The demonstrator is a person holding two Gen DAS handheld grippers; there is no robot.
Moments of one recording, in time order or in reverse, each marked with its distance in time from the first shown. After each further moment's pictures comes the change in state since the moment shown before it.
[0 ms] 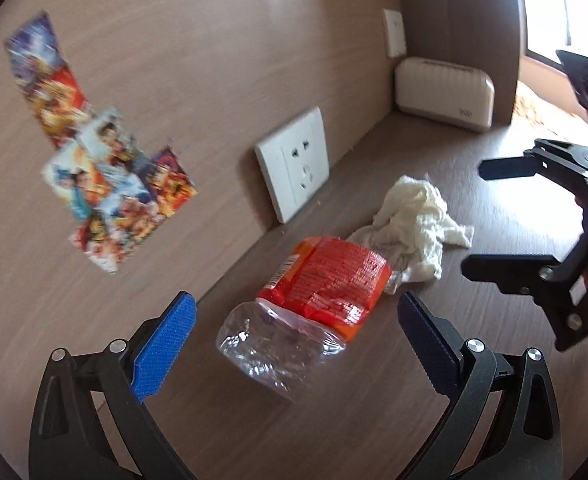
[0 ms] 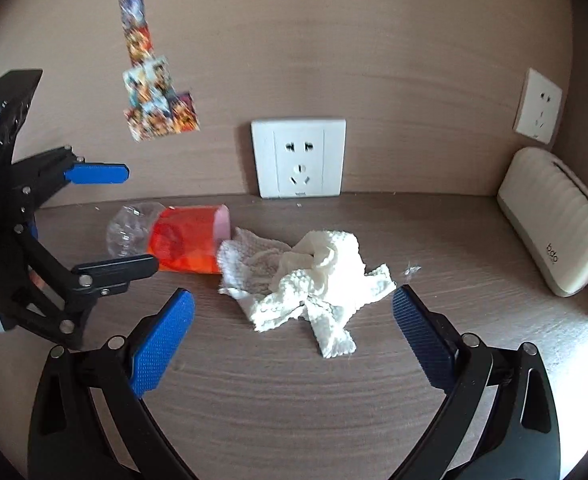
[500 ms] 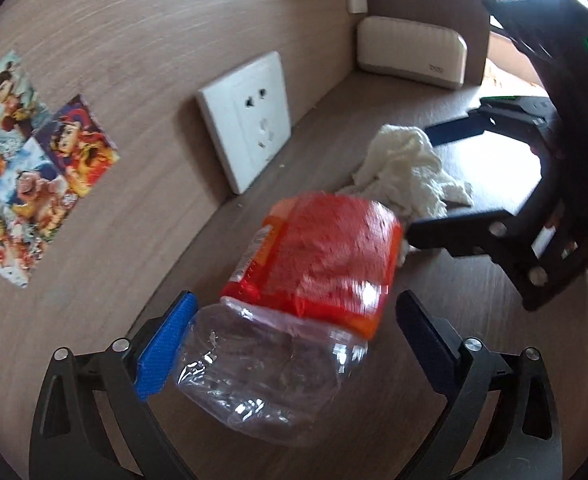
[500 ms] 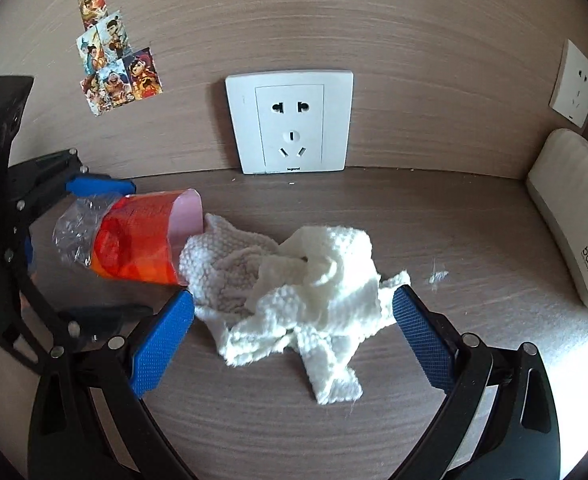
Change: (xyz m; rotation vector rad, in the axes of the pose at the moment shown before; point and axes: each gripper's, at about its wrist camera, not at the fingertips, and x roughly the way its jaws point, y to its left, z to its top) left arm 0.047 -0.003 -0.010 0.096 0.061 -0.152; right arm 0.051 -0.008 0.011 0.004 0.108 0.006
